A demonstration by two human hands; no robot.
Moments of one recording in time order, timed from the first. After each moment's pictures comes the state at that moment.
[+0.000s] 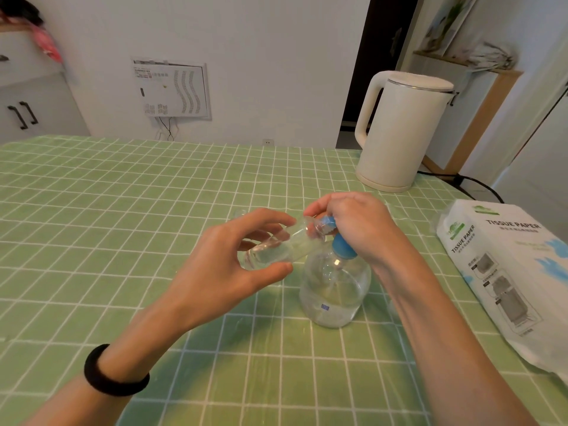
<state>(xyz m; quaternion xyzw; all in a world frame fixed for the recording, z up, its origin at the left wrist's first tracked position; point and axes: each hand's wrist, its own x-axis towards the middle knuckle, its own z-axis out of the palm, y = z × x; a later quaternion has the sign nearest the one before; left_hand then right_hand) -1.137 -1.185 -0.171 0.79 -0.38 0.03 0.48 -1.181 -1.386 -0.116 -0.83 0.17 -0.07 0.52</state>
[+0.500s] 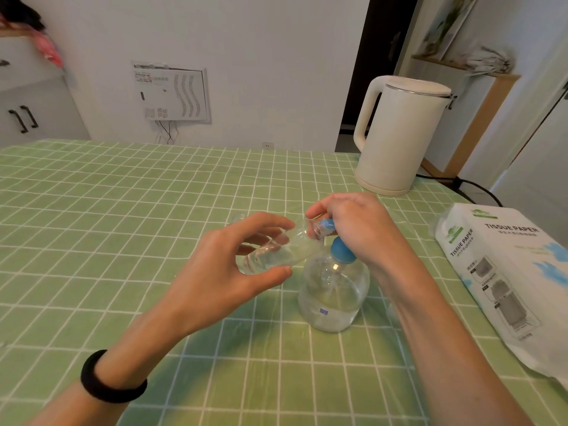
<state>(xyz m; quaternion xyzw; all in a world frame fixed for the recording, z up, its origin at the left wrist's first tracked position) -1.138 -1.185 -0.170 0.78 -0.38 0.03 0.49 -1.181 -1.386 -0.114 -0.84 0.18 -0.10 0.50</state>
